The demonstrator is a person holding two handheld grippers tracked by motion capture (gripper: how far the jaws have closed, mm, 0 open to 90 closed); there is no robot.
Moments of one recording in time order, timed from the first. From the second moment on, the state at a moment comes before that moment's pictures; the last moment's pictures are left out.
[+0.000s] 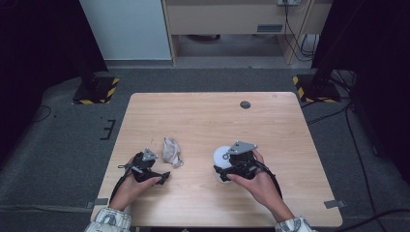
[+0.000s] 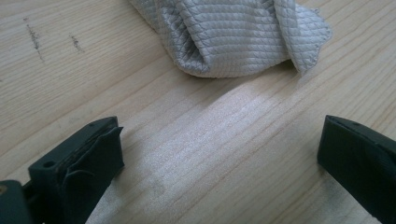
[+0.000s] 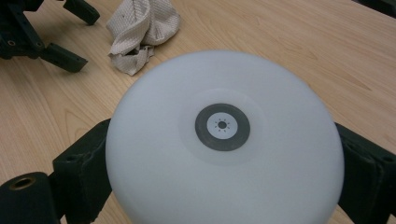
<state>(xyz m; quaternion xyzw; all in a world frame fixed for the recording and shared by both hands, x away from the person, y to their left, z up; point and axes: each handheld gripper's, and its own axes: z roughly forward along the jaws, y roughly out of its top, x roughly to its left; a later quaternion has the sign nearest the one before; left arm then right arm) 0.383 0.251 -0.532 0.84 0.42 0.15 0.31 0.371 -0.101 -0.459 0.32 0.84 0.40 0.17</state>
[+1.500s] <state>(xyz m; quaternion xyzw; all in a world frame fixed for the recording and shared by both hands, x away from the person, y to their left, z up) 0.371 0.252 -0.491 0.81 0.36 0.23 0.40 0.354 -0.194 -0.508 0.38 0.84 0.36 0.16</state>
